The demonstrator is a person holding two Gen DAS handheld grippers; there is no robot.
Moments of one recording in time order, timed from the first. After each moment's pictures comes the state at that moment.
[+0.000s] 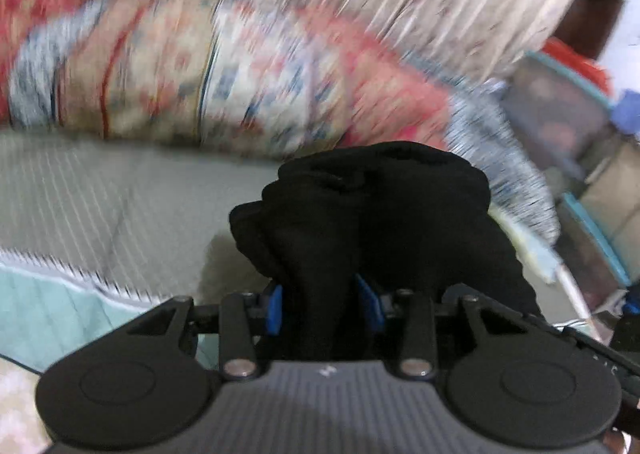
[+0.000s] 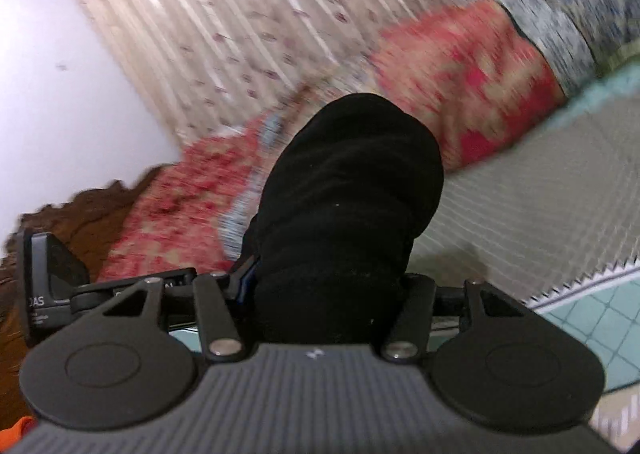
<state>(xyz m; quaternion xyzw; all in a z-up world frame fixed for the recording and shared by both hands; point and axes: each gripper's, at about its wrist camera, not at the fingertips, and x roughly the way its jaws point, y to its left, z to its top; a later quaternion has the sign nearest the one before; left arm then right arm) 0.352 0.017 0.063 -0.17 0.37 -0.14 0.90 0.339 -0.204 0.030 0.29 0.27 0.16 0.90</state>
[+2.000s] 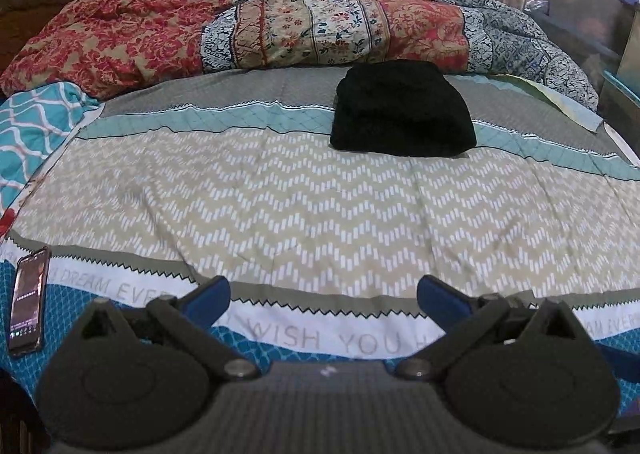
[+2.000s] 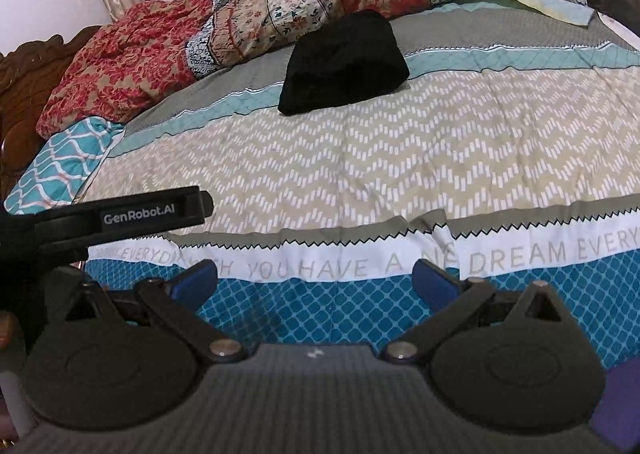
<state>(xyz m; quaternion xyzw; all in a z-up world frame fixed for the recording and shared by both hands) -0.025 -0.015 0.118 -0.01 0.41 0.03 0.91 0.009 -0.095 0.089 0.15 0.42 0.02 0.89</state>
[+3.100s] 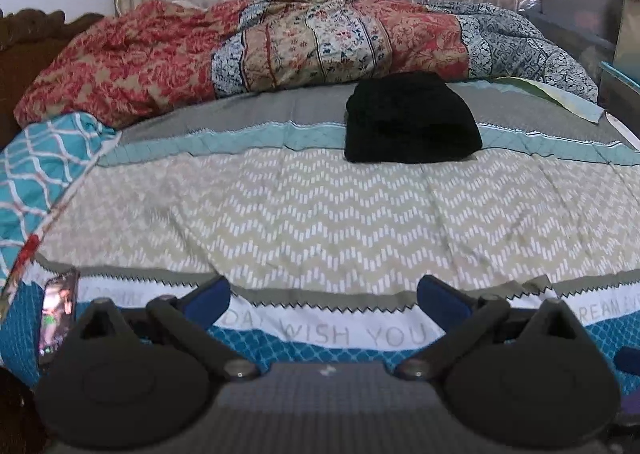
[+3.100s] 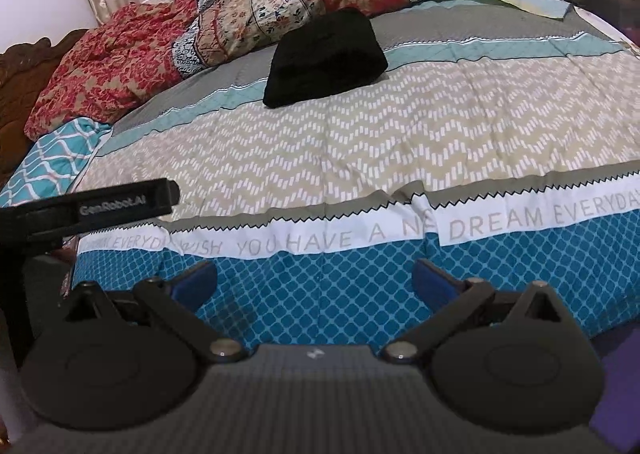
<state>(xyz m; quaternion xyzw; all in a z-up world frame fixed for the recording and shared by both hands) -0.048 -0.011 0.127 0.03 0.38 0.04 0.93 -0.019 -0.088 0.088 0.15 0.41 -0.01 0.90</state>
